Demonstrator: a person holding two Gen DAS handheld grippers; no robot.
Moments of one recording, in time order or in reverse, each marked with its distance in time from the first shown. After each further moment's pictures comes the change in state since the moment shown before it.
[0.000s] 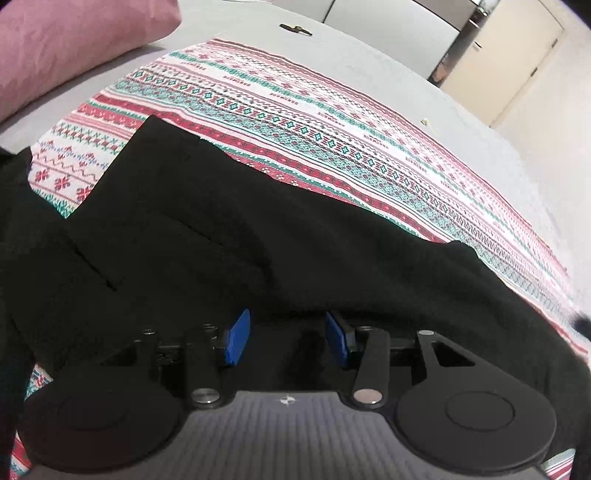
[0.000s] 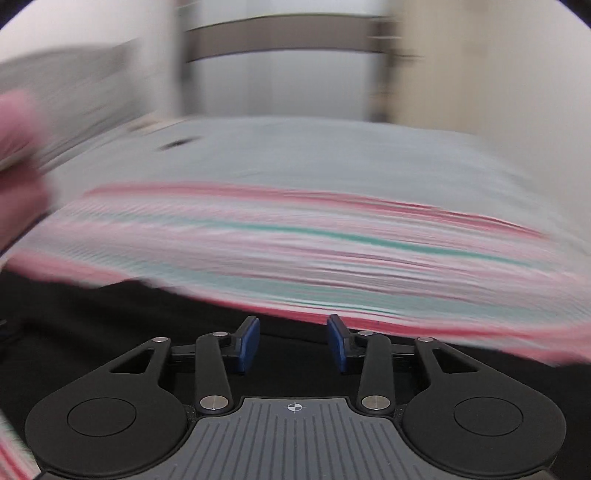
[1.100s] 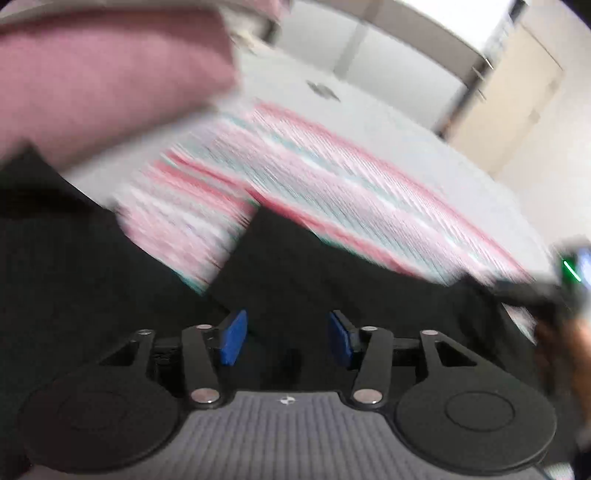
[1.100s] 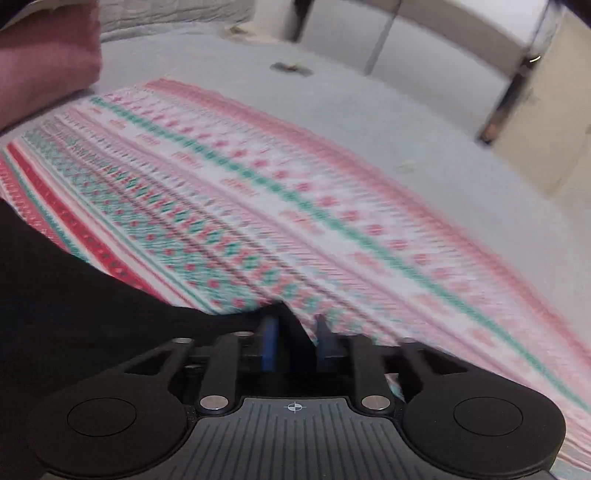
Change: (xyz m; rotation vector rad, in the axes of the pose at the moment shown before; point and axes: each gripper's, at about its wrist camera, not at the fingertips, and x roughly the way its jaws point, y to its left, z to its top) left arm -0.069 0.086 0.016 -0.065 -0.207 0.042; right arm 0.158 0.169 0.061 -0.364 0.130 -0.075
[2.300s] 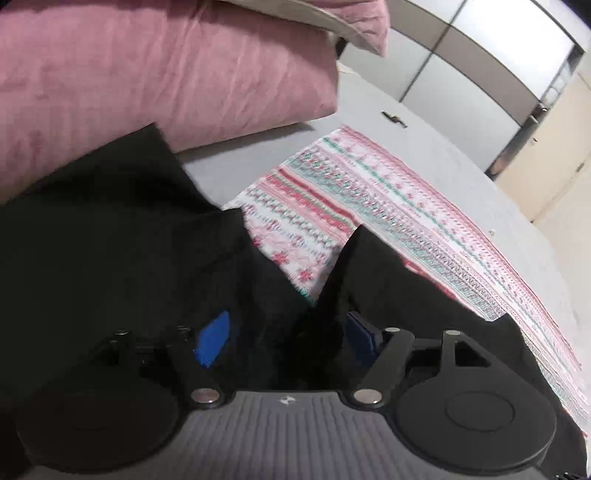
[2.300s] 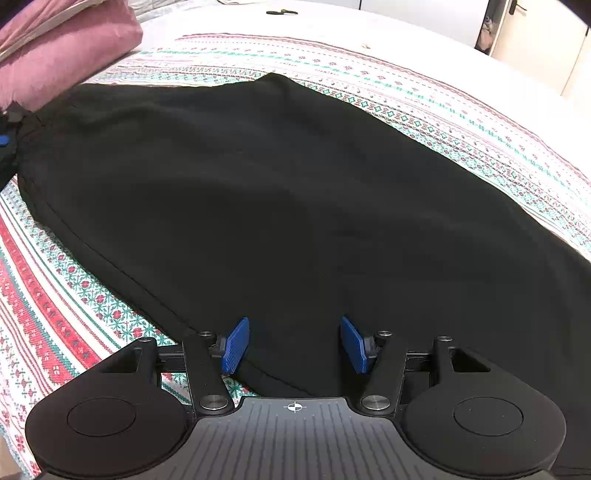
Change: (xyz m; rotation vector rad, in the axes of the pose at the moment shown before) left arm -0.032 0.061 0.002 -0.178 0.029 0.071; right arm -0.148 -0.057 -0.209 0.141 0.192 0.220
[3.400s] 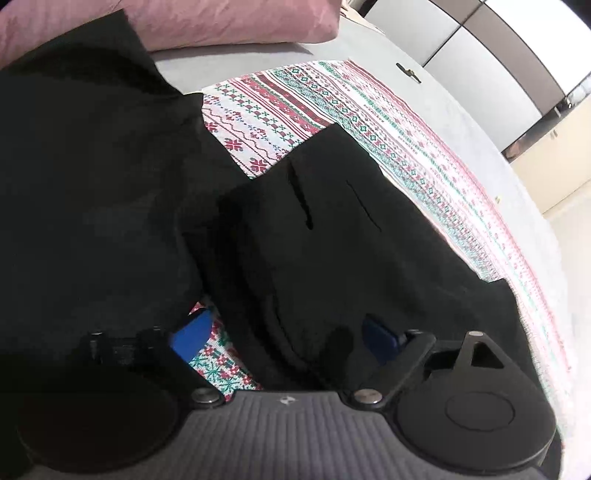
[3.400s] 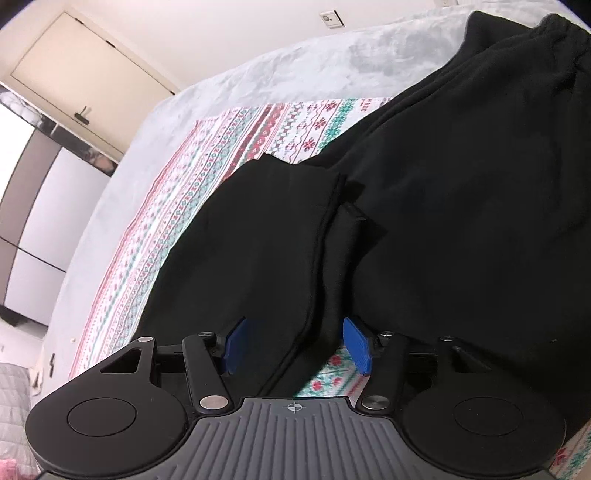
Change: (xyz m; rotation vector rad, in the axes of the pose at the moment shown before) left arm 0.051 -0.049 -0.042 -0.088 0.139 0.030; right arm -0.121 -0.296 -0.209 1.429 -0.316 -0.186
